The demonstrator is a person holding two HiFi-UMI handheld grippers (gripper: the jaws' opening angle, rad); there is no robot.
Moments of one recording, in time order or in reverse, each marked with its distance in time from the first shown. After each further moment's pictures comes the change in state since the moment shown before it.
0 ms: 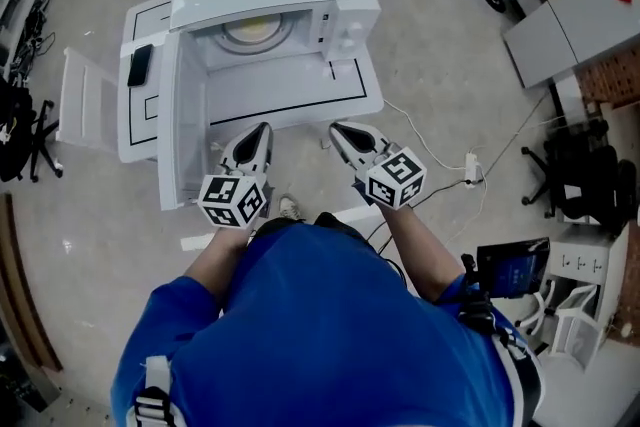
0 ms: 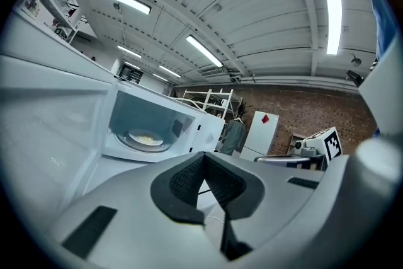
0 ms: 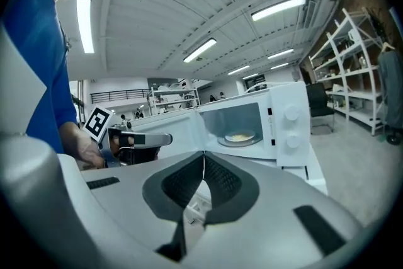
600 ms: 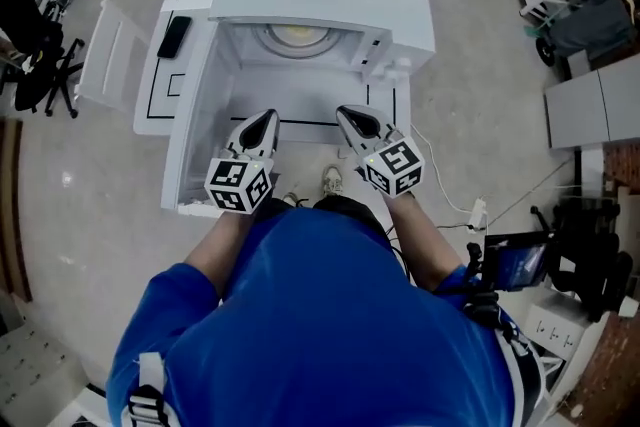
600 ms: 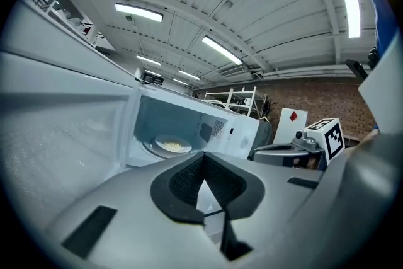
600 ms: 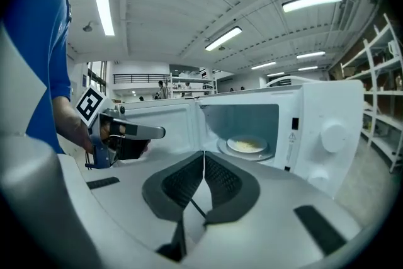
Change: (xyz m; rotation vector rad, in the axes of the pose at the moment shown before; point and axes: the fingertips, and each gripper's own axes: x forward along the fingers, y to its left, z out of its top) left arm 0.032 0.064 0.010 0.019 -0.020 0.223; right arm 0.095 -0.048 0.022 -0.209 0.083 0.140
